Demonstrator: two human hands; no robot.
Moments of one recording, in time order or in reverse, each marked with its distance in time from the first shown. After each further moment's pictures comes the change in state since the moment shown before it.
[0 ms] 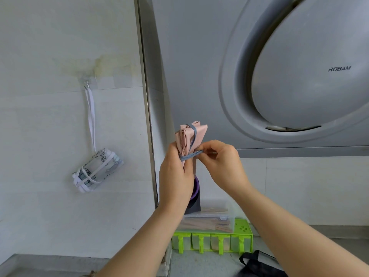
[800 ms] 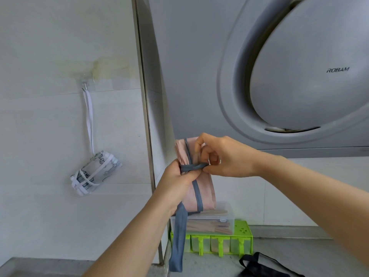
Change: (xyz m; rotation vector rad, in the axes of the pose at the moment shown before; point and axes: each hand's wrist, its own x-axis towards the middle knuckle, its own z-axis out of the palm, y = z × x) left_hand 0.006 -0.003 -0.008 -0.401 -0.411 -0.525; right_hand 0.033 -0.019 -0.050 -0.393 -0.681 -0.213
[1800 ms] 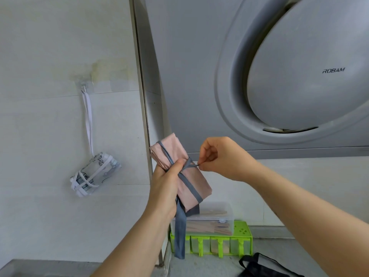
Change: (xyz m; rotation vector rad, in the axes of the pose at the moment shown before) left_hand -0.003 -0.004 0.002 -0.338 0.225 -0.027; right_hand -0.003 -0.010 0.017 0.267 0.264 0.281
